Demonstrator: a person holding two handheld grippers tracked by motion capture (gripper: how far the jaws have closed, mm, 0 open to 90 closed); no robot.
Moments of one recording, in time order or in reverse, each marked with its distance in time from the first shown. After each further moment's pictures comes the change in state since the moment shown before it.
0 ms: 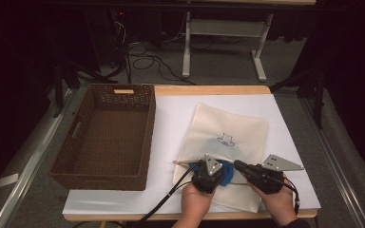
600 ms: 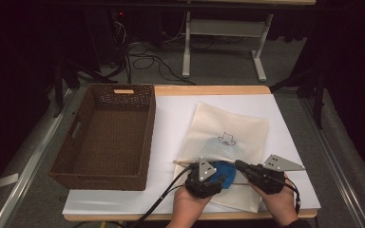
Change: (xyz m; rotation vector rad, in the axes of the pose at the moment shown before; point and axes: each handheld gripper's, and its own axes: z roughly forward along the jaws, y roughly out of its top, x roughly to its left) left arm 0.010 -0.007 -0.041 -0.059 -0.070 0.030; right arm -0.001 0.000 -0.002 -0.002 -0.003 -0.004
